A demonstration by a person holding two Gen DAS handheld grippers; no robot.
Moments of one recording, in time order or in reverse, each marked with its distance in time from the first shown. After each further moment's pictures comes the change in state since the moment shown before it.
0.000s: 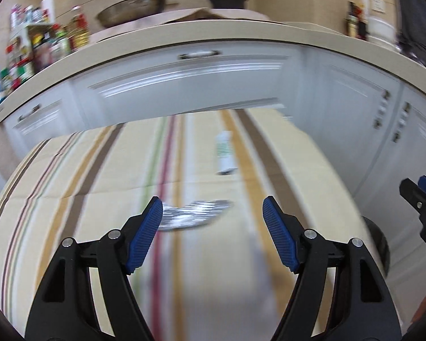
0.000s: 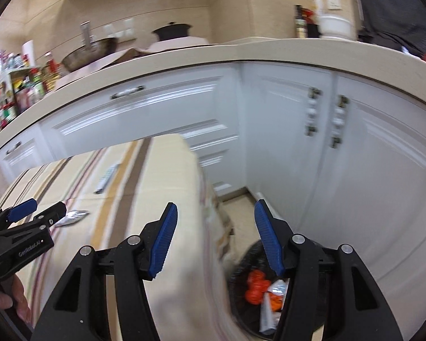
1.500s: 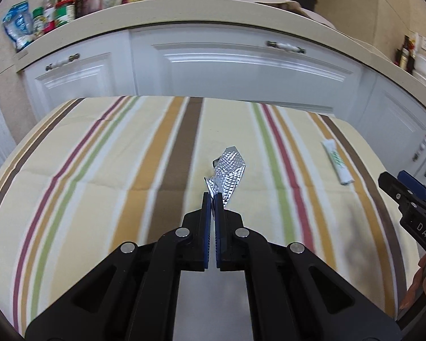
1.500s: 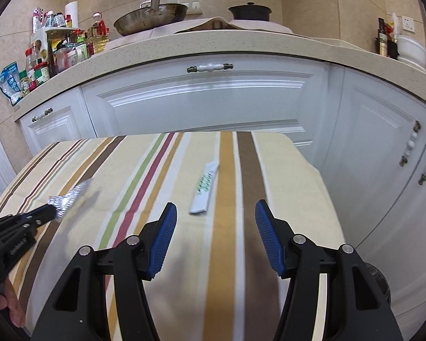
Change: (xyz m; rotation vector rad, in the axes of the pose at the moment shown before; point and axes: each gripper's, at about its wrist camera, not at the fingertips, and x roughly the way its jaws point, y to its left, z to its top) left arm 0.040 0.157 -0.004 -0.183 0.077 0.032; right arm 0.074 0.157 0.018 -0.155 0.067 0.150
